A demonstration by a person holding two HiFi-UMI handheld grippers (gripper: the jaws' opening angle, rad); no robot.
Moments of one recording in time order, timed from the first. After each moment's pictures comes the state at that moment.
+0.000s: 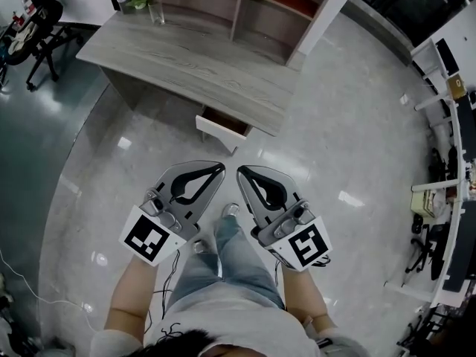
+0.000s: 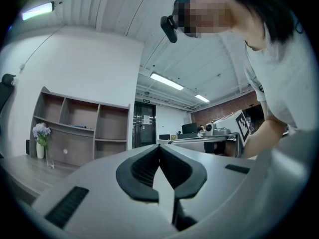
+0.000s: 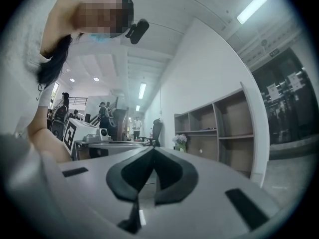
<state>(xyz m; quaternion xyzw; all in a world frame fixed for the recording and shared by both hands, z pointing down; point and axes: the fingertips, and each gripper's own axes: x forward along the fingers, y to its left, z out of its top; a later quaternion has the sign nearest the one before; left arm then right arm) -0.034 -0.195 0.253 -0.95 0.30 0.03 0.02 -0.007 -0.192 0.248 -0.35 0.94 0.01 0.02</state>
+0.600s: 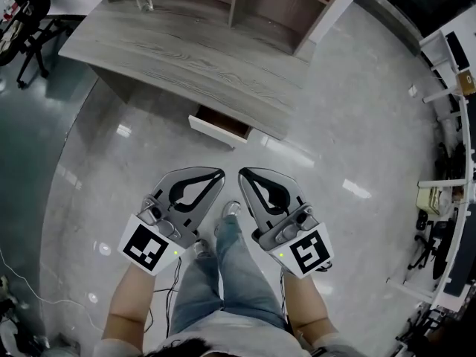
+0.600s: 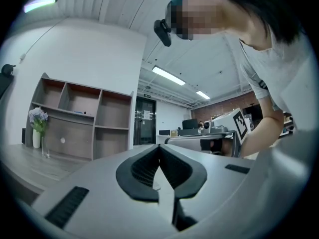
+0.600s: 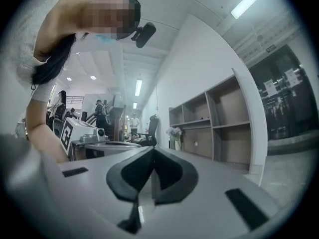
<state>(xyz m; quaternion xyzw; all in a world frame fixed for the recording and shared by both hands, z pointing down) -0.018 -0.247 0.323 -0.96 0.29 0.01 0.00 0.010 -0.251 0.311 -0.36 0.93 0.00 0.01</state>
